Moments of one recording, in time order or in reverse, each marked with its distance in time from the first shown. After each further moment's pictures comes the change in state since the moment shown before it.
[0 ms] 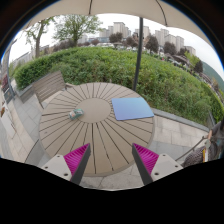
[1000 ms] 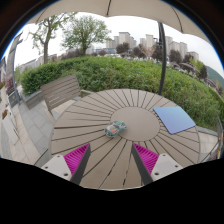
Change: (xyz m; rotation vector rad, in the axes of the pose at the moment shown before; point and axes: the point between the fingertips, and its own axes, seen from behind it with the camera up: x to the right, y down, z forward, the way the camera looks) arm -0.228 -0.034 0.160 0.136 -0.087 -0.005
